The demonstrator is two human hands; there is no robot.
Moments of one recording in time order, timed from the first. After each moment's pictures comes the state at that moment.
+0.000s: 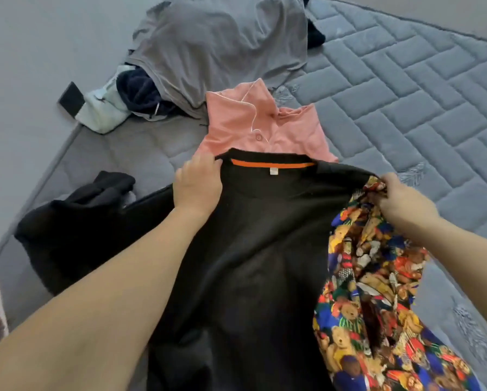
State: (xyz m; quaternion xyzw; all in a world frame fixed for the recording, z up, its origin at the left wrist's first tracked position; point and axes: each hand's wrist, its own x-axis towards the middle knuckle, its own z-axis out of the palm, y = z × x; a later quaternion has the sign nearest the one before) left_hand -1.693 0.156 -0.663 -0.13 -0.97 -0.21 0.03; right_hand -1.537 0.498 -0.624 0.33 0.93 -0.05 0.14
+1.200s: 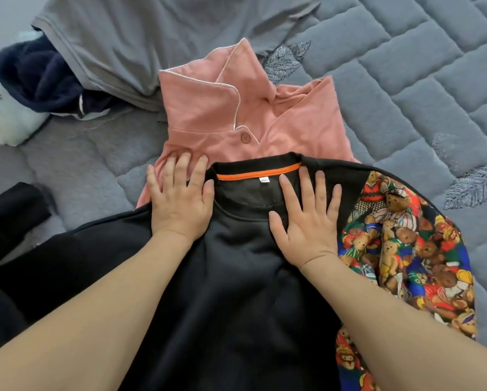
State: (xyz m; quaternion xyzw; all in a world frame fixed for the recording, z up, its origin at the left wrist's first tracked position) left_hand -1.747 0.193 -0.791 -0.19 -0.98 -0.03 -0.02; right_hand -1.625 0.397 -0.786 0.14 0.99 -0.04 0.01
